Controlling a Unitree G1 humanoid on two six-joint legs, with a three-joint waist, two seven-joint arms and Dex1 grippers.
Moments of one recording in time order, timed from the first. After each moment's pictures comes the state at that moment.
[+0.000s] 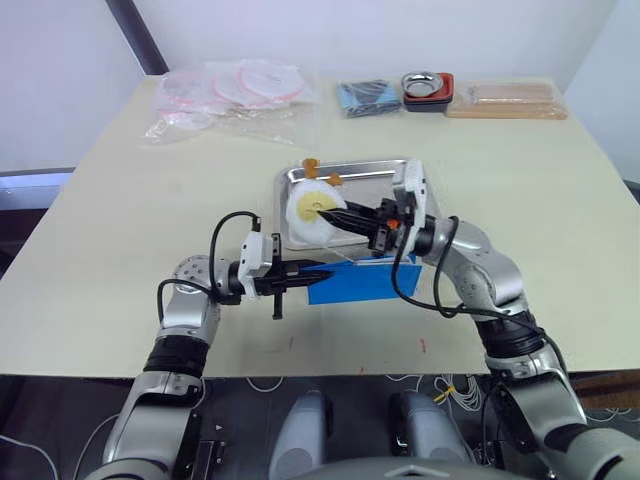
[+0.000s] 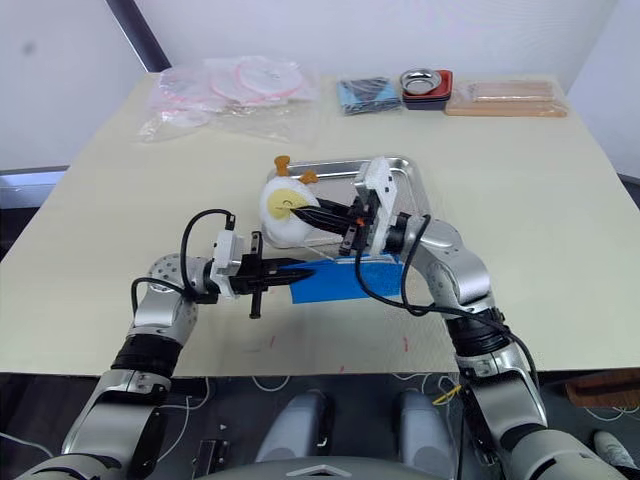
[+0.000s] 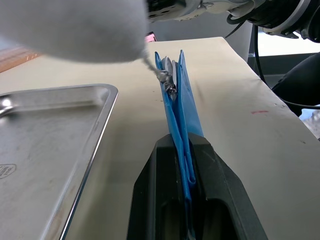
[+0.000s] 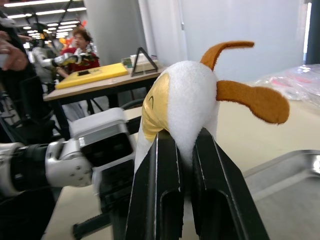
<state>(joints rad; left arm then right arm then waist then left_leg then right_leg) -0.44 0.49 -0.04 0.41 -0.39 -0.22 -1.50 -0.59 -0.19 0.15 -0.05 0.52 0.41 0.96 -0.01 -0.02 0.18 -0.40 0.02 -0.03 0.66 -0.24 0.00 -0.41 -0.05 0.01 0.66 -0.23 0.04</state>
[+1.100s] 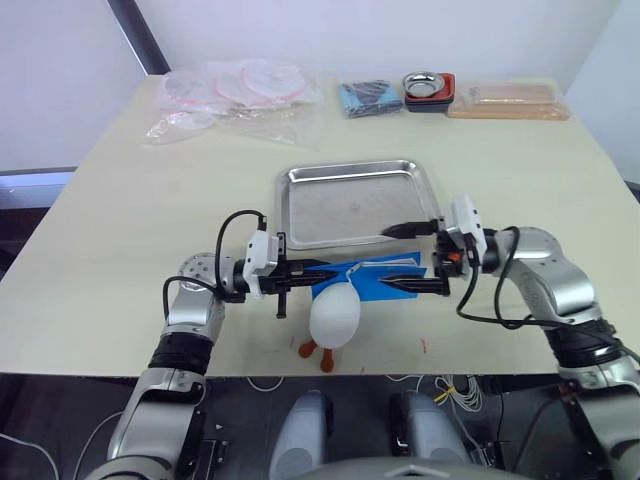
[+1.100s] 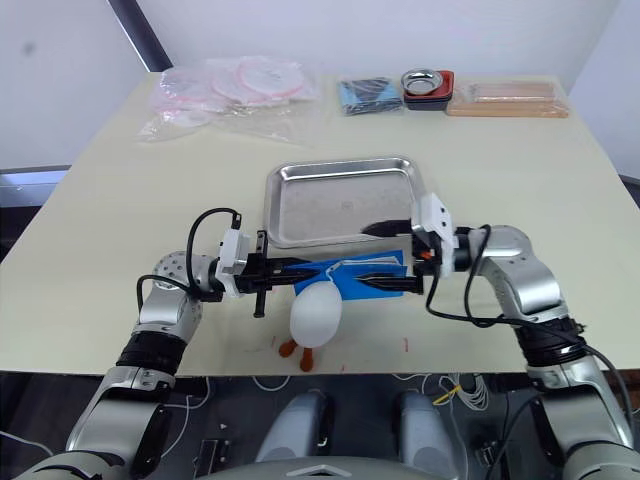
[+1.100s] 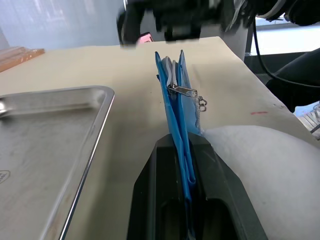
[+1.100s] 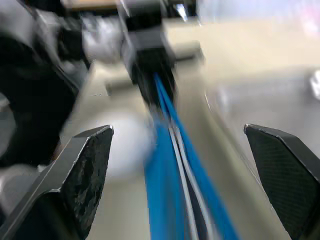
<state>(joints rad) -0.46 0.48 -0.05 0.42 -0.38 -0.22 -1.50 -0.49 -0.55 0.17 0.05 0.43 0.27 1.26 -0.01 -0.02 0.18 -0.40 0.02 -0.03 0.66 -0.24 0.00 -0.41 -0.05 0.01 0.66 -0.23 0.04</state>
